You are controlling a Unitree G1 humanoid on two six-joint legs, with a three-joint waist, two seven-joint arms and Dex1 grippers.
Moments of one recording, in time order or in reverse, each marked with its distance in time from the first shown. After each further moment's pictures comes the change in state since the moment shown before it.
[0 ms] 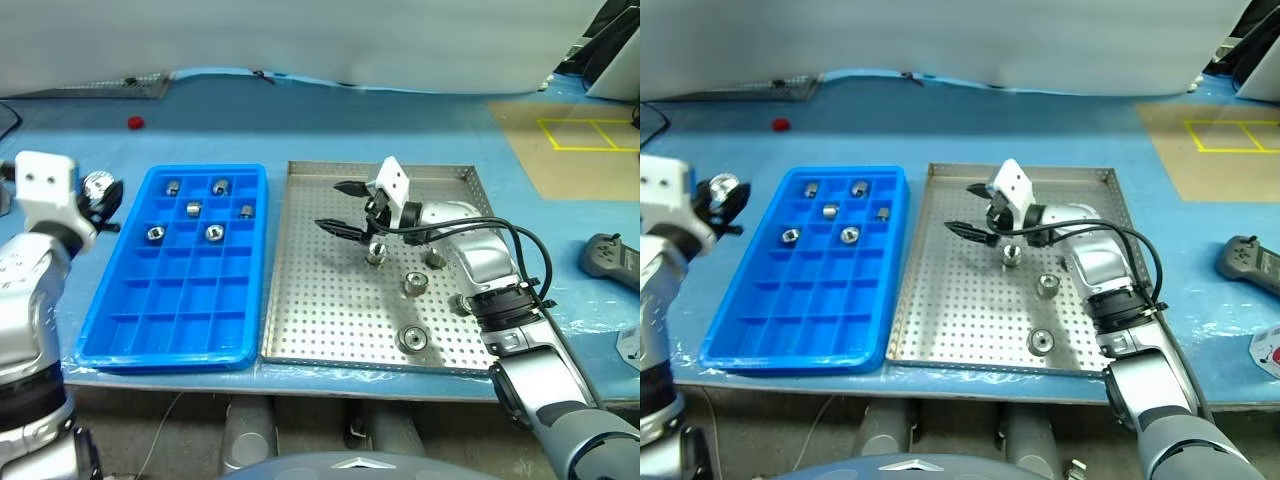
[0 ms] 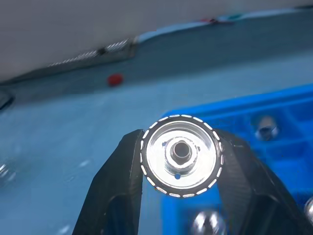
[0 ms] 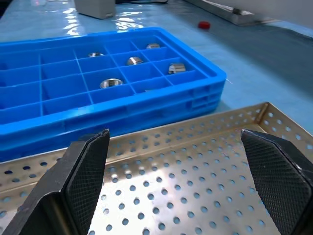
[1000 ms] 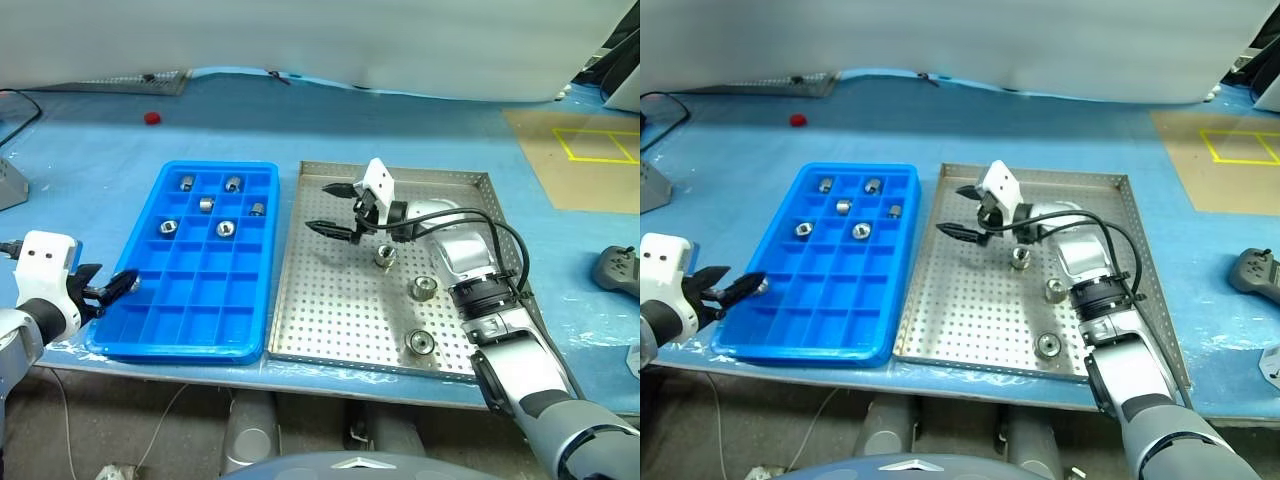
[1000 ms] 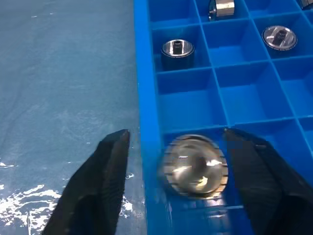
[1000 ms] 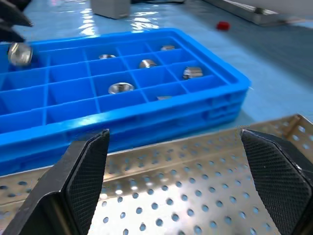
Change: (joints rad) left arm 0.260 0.114 0.032 -0.103 -0.227 0.156 -0.121; right arm -0.031 0.043 -0.048 0.140 -0.053 -0.039 0.017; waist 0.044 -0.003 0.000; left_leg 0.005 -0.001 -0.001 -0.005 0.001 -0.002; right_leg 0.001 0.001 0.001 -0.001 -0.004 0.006
